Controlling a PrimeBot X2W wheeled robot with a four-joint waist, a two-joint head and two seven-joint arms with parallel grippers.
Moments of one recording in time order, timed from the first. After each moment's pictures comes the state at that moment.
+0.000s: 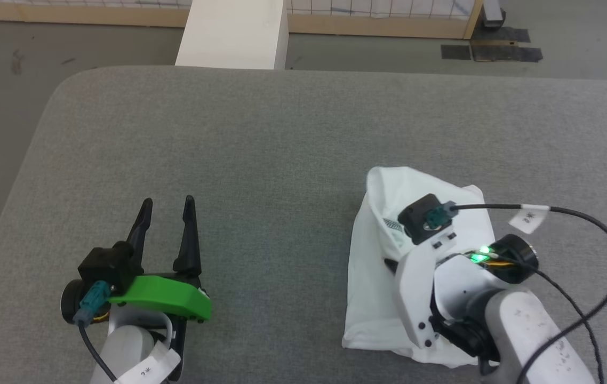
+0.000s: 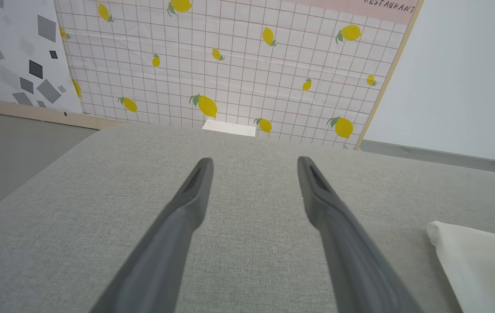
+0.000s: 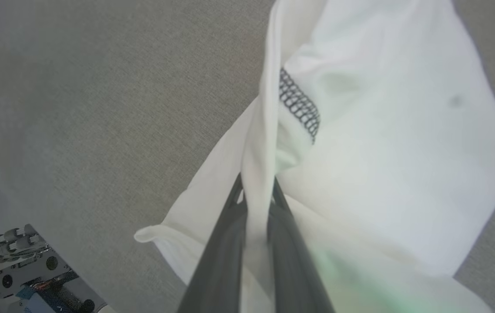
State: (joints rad) left arm -0.18 0.05 -0.02 0.20 -0.22 -0.09 -0.26; right arm -0.26 -0.10 0.34 -0.03 0.18 0.13 0.88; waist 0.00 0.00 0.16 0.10
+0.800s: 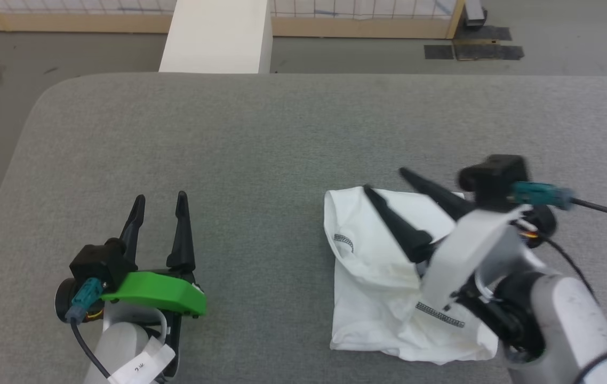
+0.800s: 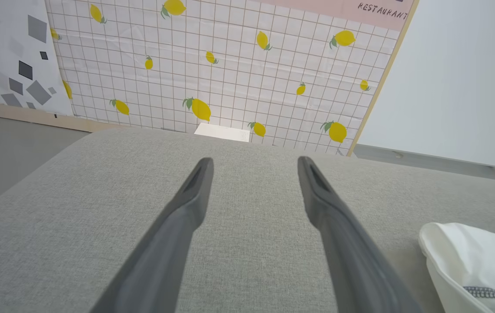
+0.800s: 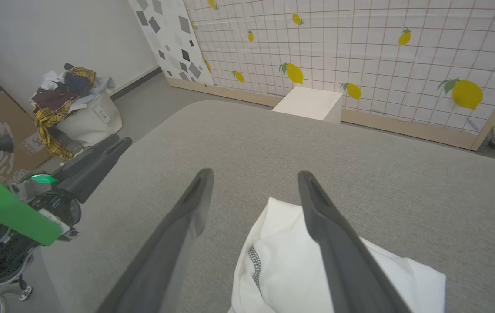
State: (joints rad) left arm -0.19 0.05 0.00 0.20 -0.23 -0.09 -0.26; right arm -0.29 -0.11 0.29 -0.17 0.42 0.13 0.51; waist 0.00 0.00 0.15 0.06
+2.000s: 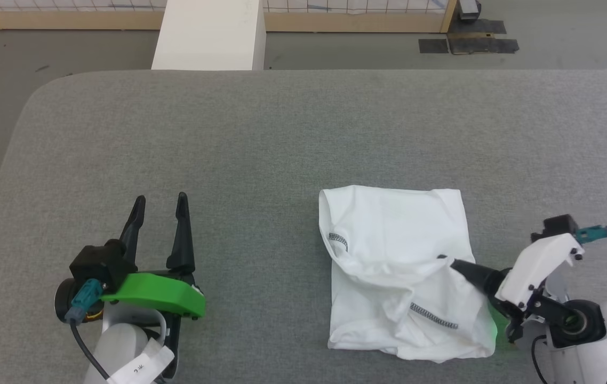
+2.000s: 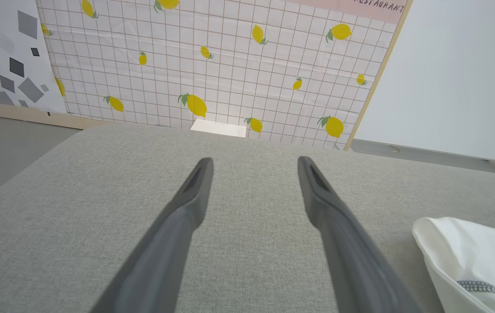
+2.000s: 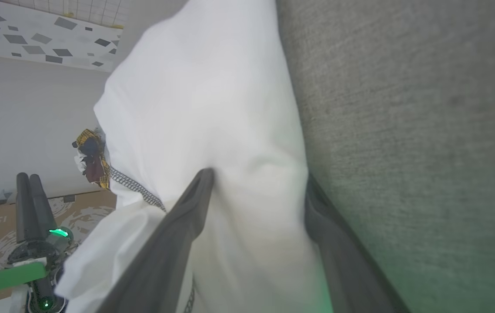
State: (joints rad) left arm -0.19 0.05 0.00 0.20 -0.22 -0.10 -0.26; right arm -0.31 -0.05 -0.20 0.44 0.84 0.13 0.85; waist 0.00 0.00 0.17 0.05
